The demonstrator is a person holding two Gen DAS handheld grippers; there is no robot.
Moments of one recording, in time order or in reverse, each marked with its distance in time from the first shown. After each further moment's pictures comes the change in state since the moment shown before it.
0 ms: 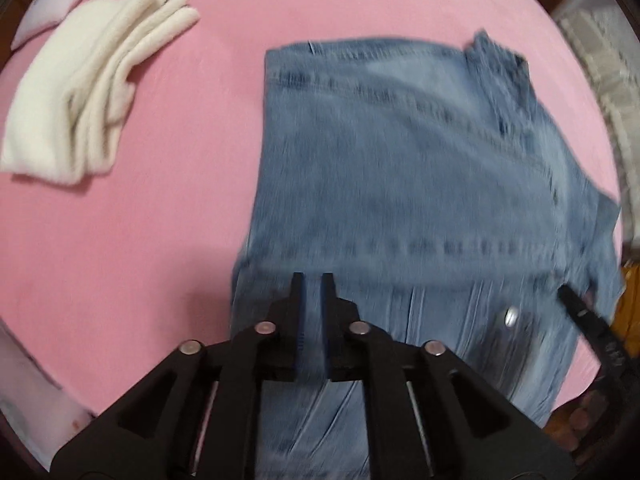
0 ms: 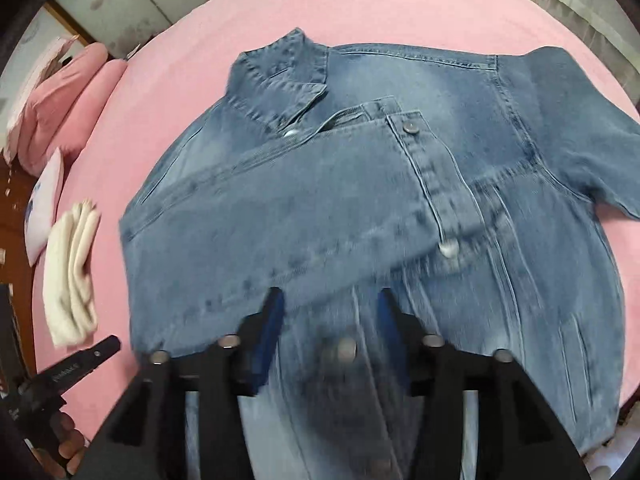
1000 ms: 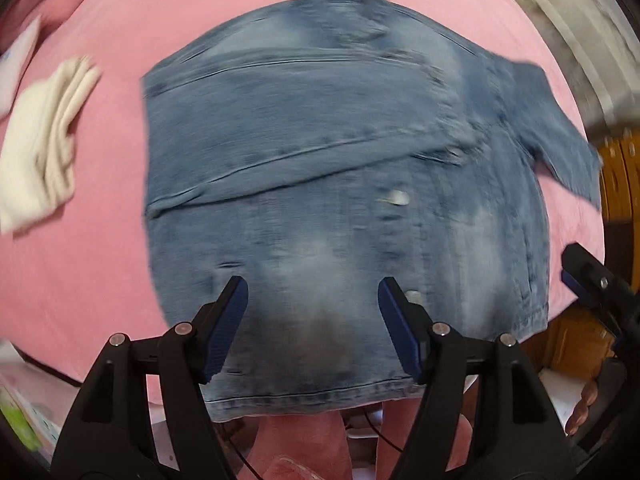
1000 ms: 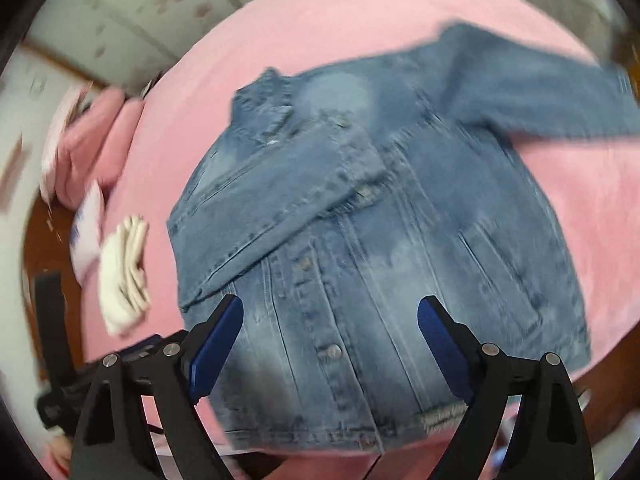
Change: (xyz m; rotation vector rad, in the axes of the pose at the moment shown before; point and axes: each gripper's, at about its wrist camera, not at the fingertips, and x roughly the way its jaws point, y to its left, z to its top) left arm -0.085 -0.143 -0.095 0.353 0.067 -0.037; right arm -0.128 -0.113 -0.074 0.187 0.020 0.204
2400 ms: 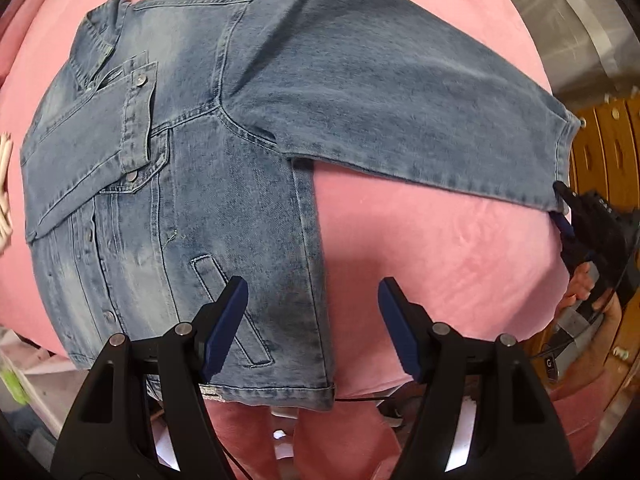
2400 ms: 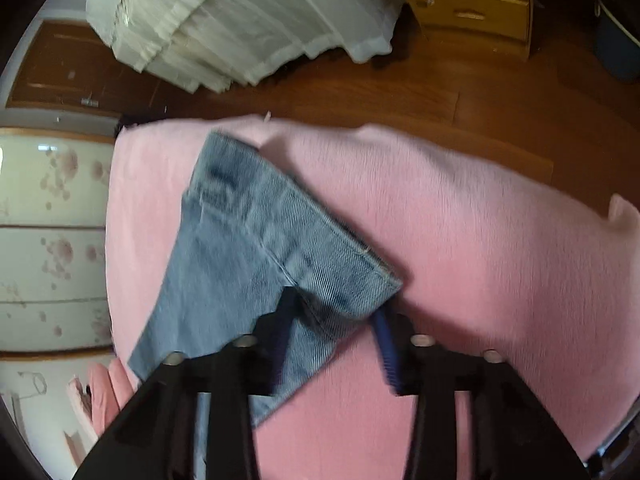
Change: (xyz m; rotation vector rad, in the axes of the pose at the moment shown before) left arm 0.059 -0.396 0.083 0.022 0.174 0.050; right arm -0.052 -0.553 0.182 0.755 -0.247 0.016
